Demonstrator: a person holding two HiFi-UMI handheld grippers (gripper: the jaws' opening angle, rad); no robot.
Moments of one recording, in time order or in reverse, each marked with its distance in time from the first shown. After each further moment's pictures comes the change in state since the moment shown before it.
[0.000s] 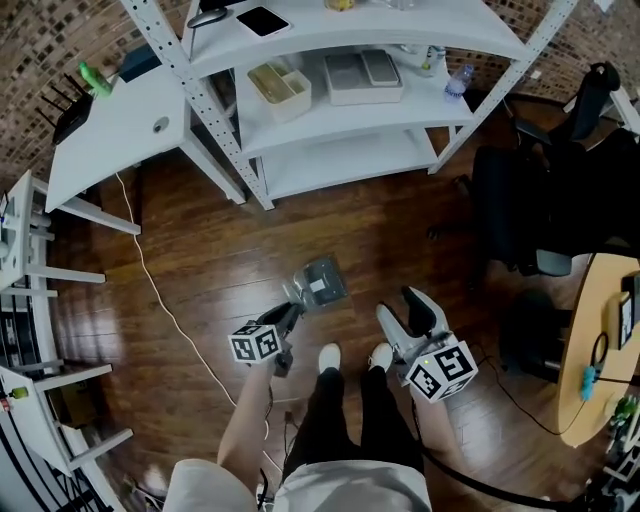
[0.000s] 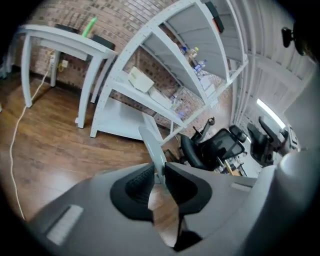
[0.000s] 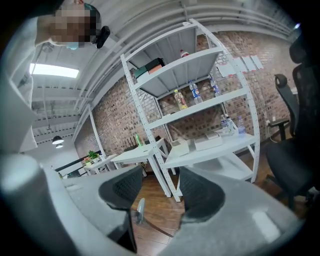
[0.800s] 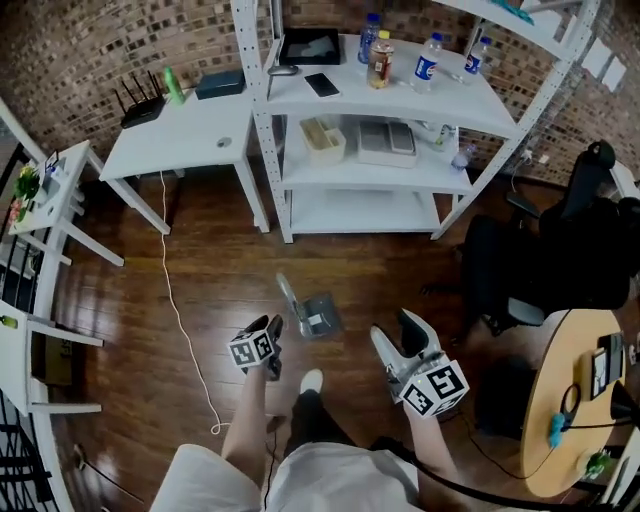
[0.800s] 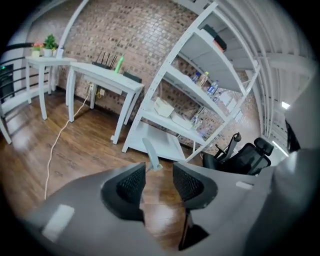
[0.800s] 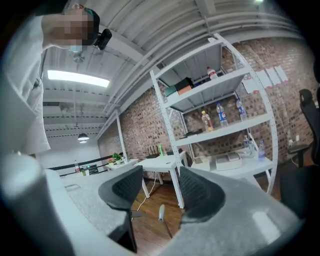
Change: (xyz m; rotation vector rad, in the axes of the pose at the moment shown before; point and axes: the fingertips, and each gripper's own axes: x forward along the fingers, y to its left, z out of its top) left arm -0.112 -0.020 -0.009 -0.070 -0.250 0.320; right arm -0.110 0.083 0.079 -0.157 -0.086 0.224
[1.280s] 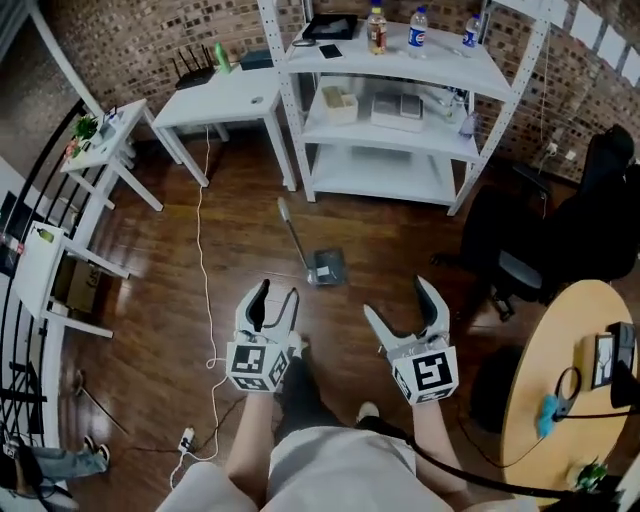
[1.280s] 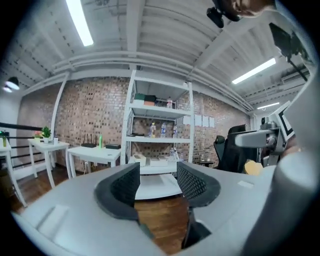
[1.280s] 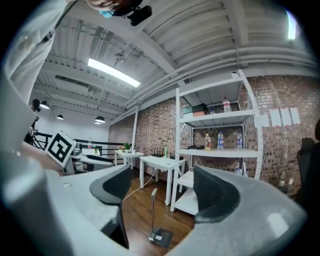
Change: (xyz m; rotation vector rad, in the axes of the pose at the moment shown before) left arm -0.285 -0.309 -0.064 0.466 -0.586 0.055; right arm -0.242 0.022 0.004 -0.337 -0.054 0.072
